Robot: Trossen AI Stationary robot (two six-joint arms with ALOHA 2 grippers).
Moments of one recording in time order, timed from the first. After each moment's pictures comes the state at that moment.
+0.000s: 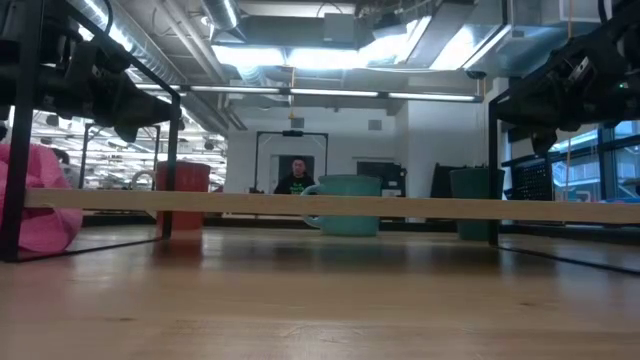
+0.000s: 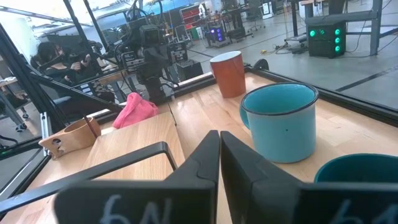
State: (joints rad) left arm 0.35 0.10 0.01 0.02 0.08 -0.15; right arm -0.25 0.05 0.01 0.02 -0.02 0.28
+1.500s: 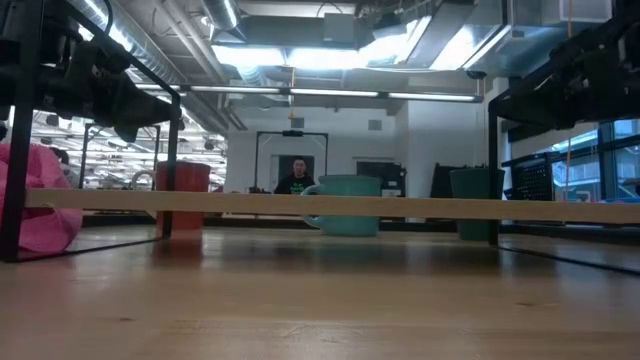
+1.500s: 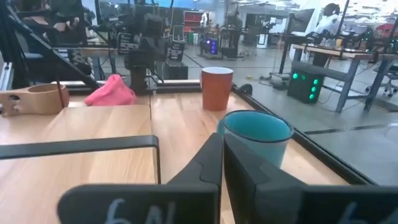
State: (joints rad) left arm 0.35 0.10 0.01 0.02 0.08 -0.15; right arm -0.25 0.05 0.01 0.03 0.01 -0.07
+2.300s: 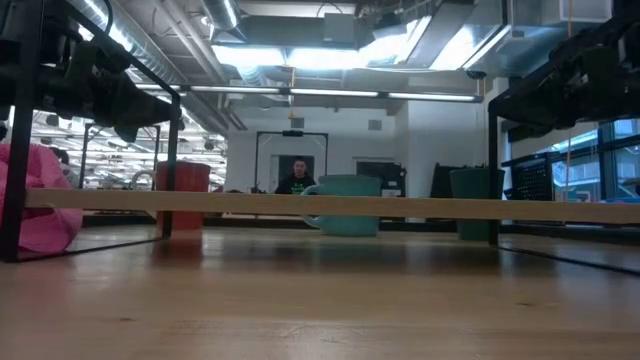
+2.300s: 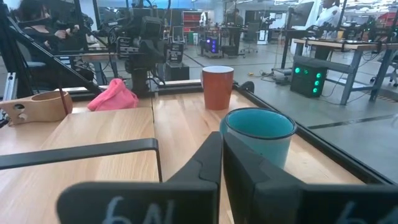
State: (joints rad) left arm 0.35 0.10 0.01 0.02 0.08 -0.15; right arm -0.25 0.05 0.01 0.04 0.01 0.00
